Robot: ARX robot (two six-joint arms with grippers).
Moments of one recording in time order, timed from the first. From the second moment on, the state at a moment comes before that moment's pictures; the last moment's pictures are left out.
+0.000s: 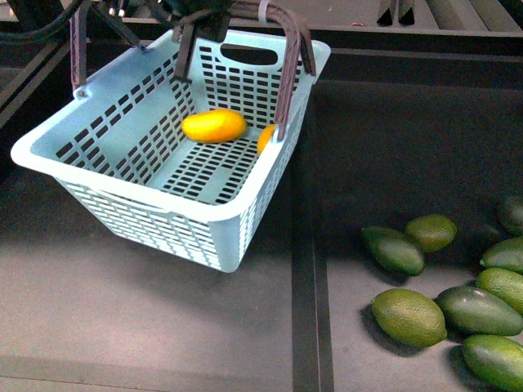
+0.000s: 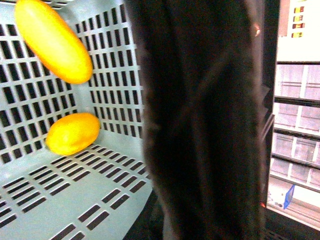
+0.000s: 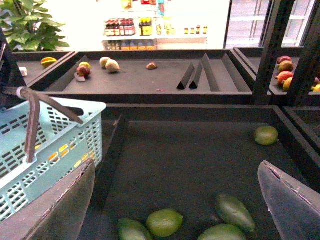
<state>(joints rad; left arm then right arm) -0.36 2.25 1.58 0.06 -0.13 -1.49 0.00 0.00 0.02 0.00 0.00 0.00</state>
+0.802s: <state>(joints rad) -0.32 1.96 1.24 0.00 -0.38 -1.63 0.00 0.00 0.02 0.00 0.00 0.00</state>
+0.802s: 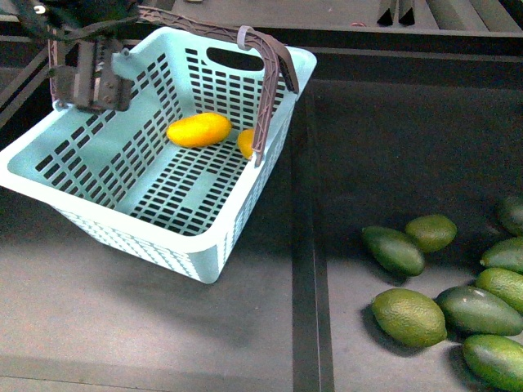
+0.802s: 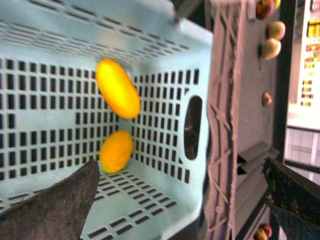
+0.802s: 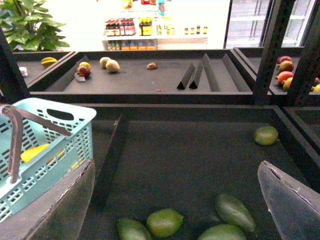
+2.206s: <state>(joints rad) 0.00 0.70 0.02 0.67 0.00 -0.01 0.00 0.00 0.02 0.00 0.00 0.00</state>
